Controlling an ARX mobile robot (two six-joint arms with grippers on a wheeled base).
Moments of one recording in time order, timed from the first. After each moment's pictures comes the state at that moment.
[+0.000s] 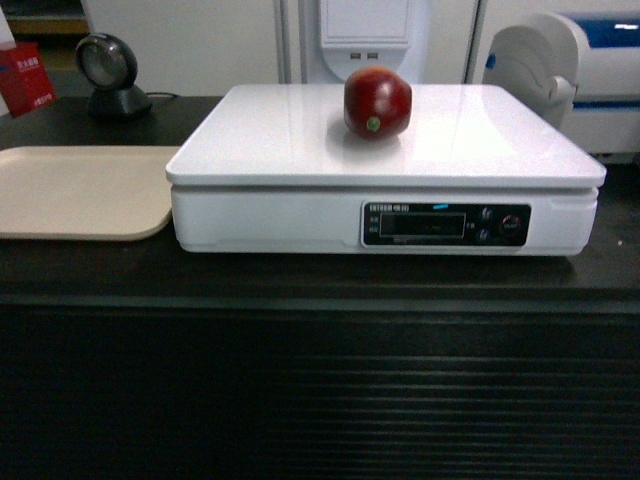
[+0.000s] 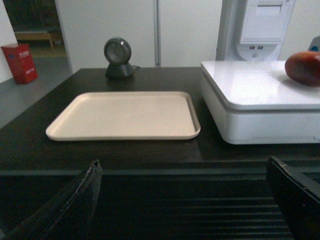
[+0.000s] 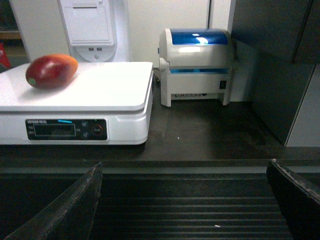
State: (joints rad) left arm 0.00 0.01 0.01 0.00 0.00 -0.01; right arm 0.00 0.00 0.01 0.00 0.00 0.00
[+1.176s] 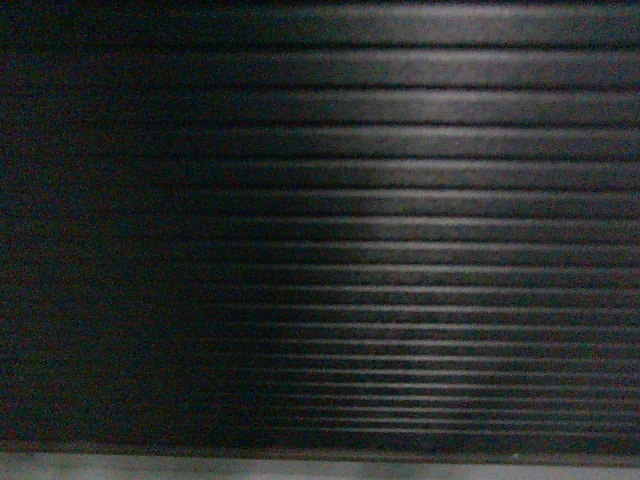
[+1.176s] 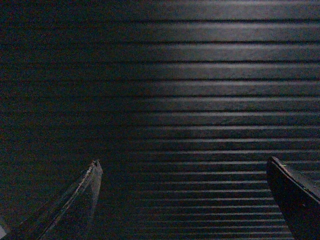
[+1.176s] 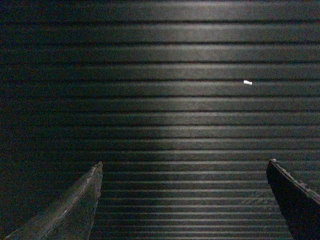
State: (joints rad) left arm 0.00 0.01 0.01 0.00 0.00 -0.01; right arm 0.00 0.00 0.01 0.00 0.00 0.00
